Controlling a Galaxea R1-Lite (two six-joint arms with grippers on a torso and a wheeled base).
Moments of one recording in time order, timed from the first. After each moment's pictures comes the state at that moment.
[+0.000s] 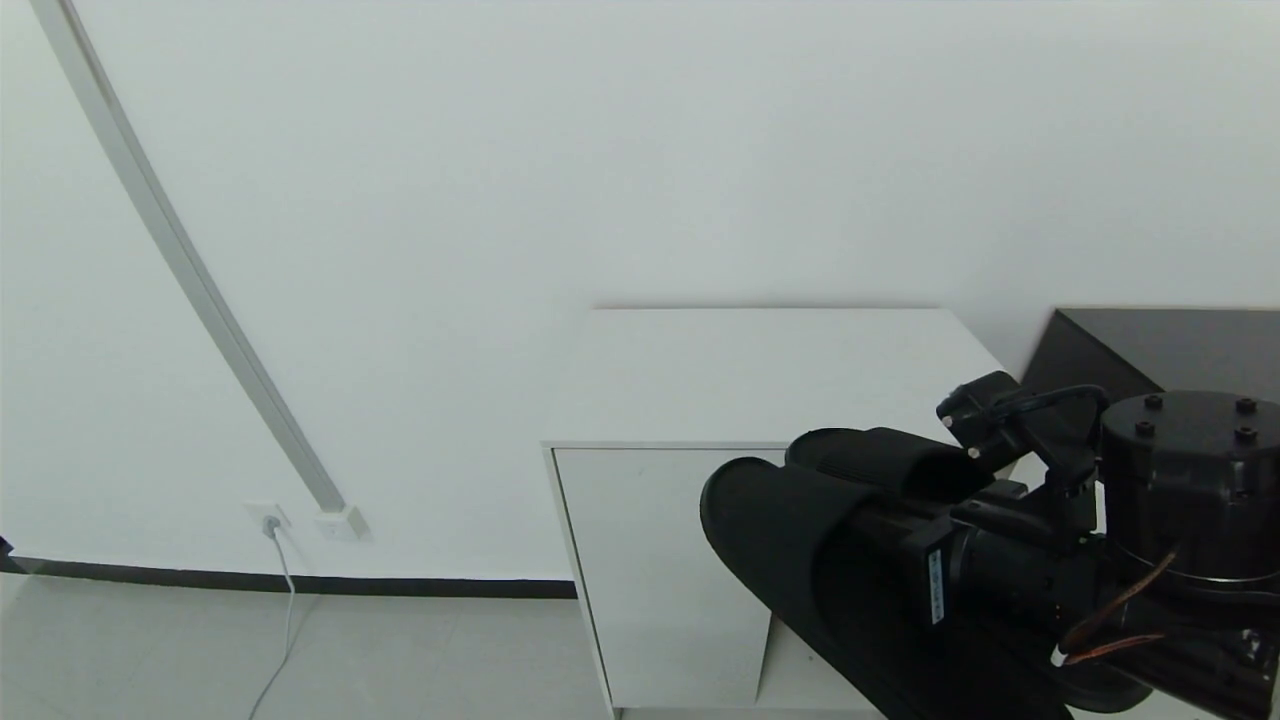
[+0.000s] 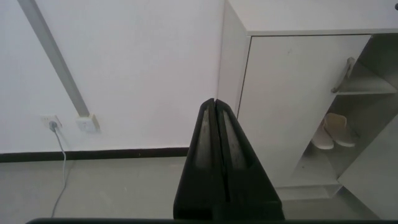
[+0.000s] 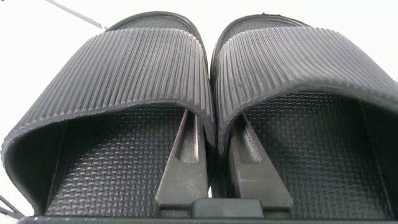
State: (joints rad) left arm 0.00 0.00 0.00 0.00 -0.02 0.01; right arm 0.79 1.49 -0.62 -0.55 -0.19 0.13
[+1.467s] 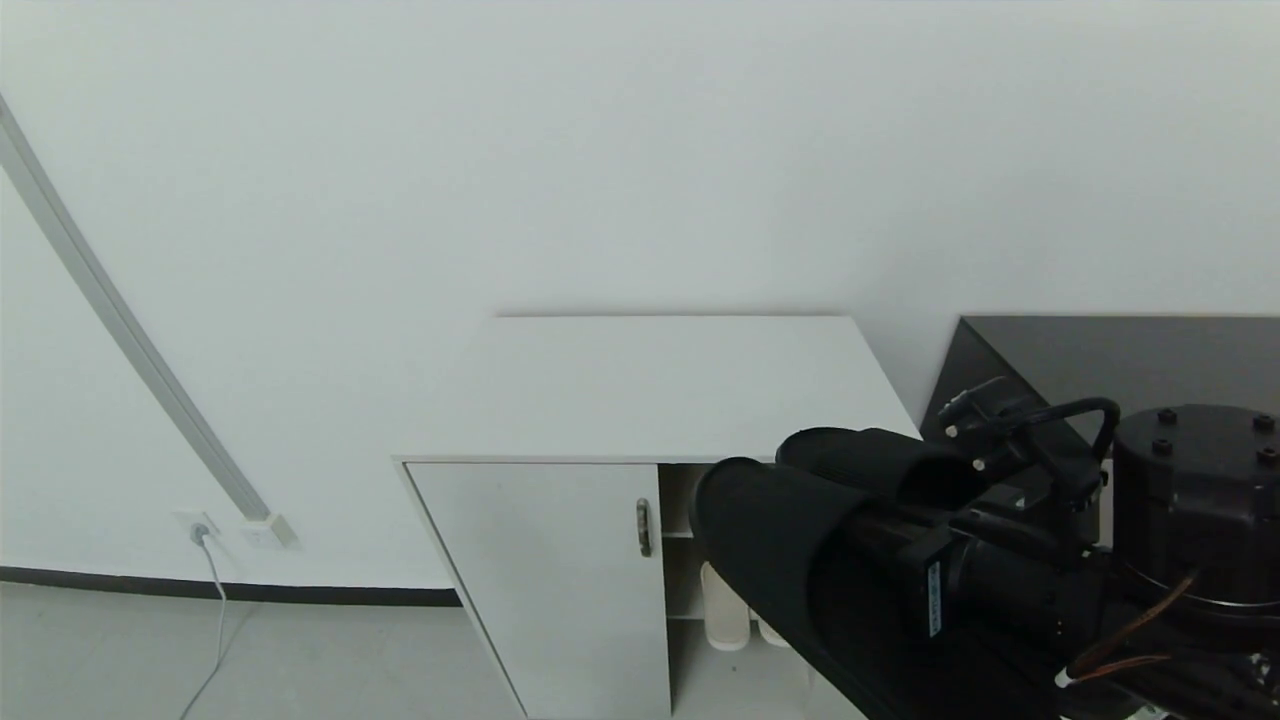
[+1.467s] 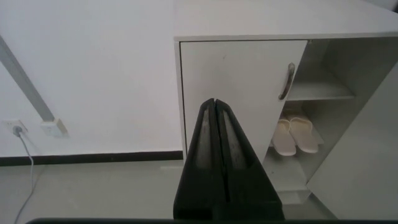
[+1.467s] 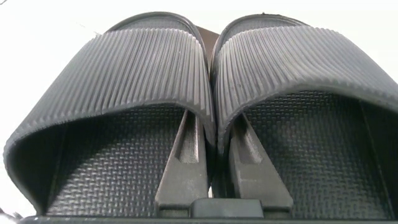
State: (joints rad) left arm 0.00 0.00 0.00 0.00 -0.02 0.01; right arm 0.81 1.48 -0.58 -0.62 -0.19 0.13
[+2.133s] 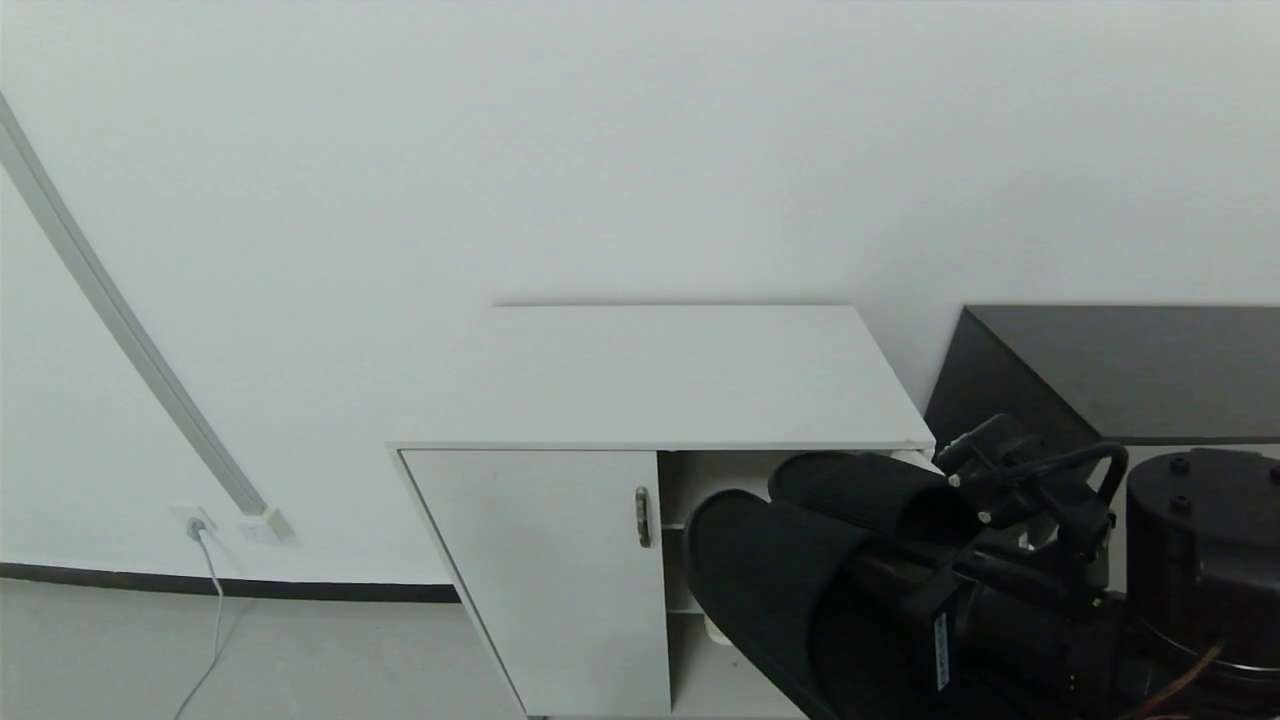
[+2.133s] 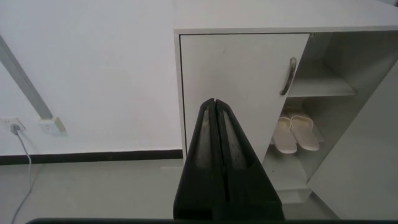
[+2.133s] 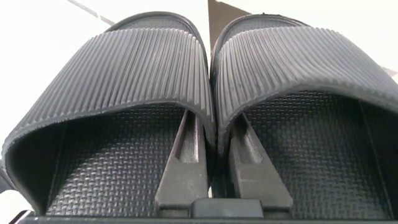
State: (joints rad) left arm 0.00 0.00 0.00 0.00 -0.02 0.01; right arm 0.87 1.47 -0.52 -0.65 -0.22 0.11
